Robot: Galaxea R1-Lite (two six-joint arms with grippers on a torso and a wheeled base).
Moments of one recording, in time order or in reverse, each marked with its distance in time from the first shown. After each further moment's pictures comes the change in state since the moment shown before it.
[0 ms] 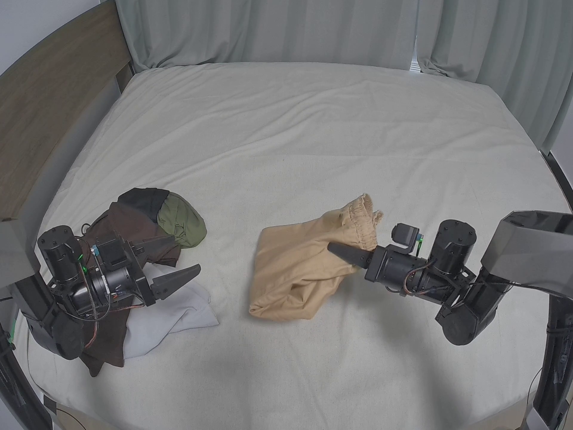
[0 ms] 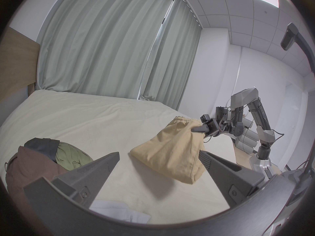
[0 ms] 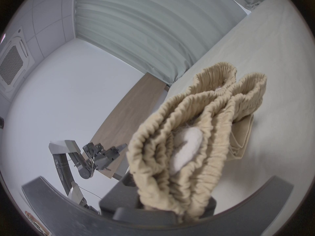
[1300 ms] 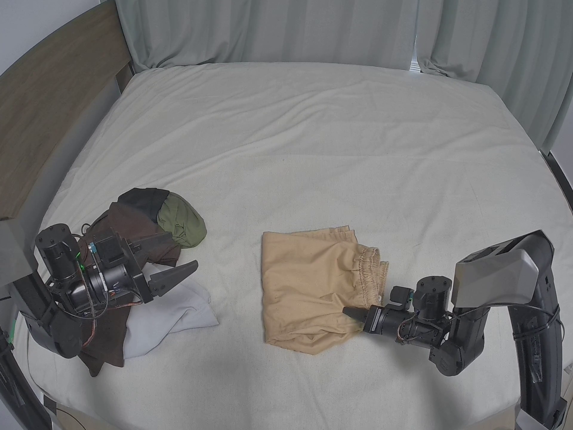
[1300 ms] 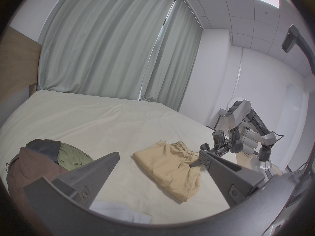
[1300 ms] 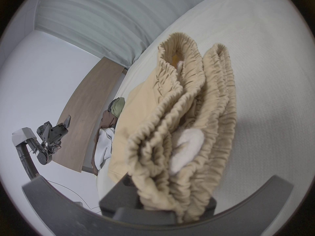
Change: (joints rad) left arm 0.010 -0.010 -0.005 0.000 0.002 -0.012; right arm -0.028 0.255 0.140 -0.008 -0.189 -0.056
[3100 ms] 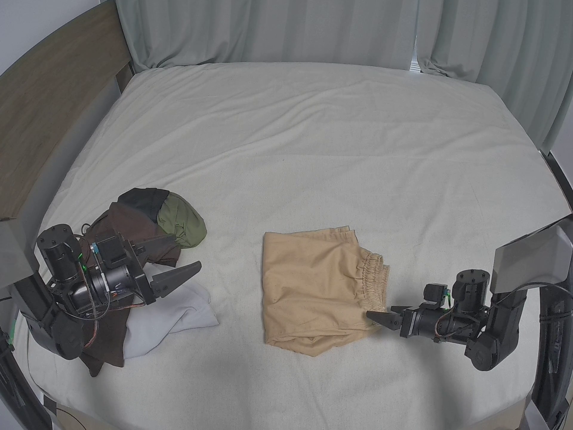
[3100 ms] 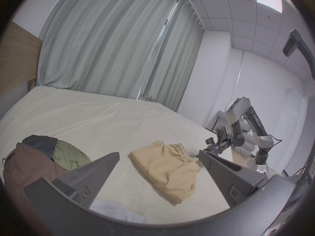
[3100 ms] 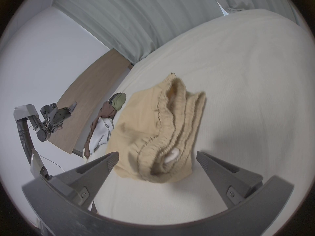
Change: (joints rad) left arm -0.019 -0.002 0.003 -0.001 0.000 -0.036; right arm -0.143 -0.147 0.210 0.008 0.100 -0.276
